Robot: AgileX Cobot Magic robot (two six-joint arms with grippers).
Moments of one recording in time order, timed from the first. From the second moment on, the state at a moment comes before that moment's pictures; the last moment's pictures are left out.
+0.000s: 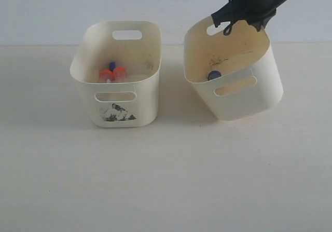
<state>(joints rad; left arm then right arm) -0.02 0.01 0.00 0.18 0.28 -0.02 0.32 2.10 -1.94 -0.55 1.22 0.41</state>
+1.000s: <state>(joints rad) -0.02 0.01 0.00 0.18 0.28 -0.02 0.31 2.18 -1.94 -0.52 1.22 0.42</state>
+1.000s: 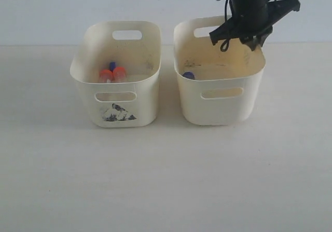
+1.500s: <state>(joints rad) -0.02 0.01 0.00 0.18 0.28 -0.02 0.31 2.16 -1.95 -0.59 1.22 0.46</state>
